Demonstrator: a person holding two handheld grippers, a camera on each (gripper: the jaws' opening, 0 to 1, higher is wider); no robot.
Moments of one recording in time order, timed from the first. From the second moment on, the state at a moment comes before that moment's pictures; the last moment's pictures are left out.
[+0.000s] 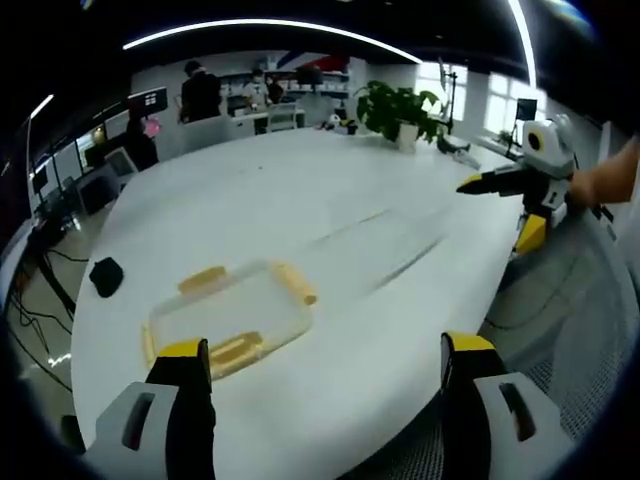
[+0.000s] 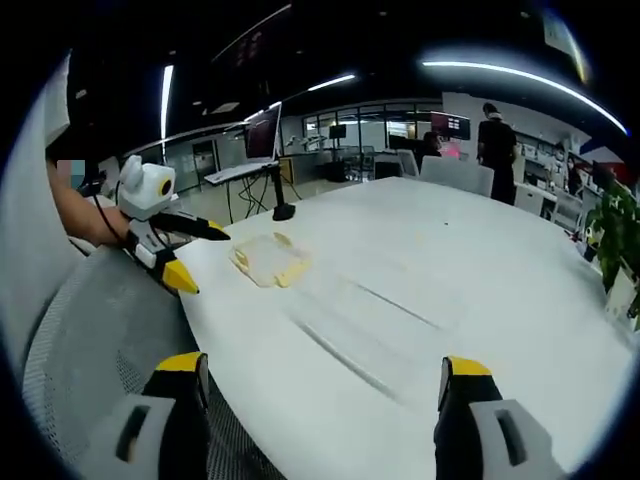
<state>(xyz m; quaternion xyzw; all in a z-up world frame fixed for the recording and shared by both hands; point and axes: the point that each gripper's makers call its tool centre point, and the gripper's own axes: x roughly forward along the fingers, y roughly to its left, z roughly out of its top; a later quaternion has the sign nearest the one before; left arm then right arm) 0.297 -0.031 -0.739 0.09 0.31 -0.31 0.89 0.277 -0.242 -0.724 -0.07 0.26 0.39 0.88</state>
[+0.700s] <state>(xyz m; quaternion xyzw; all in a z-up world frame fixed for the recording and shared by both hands) 0.297 -0.032 -0.738 0.09 0.31 -0.31 0.89 0.277 -0.243 -0.723 -0.07 0.26 0.39 0.88</state>
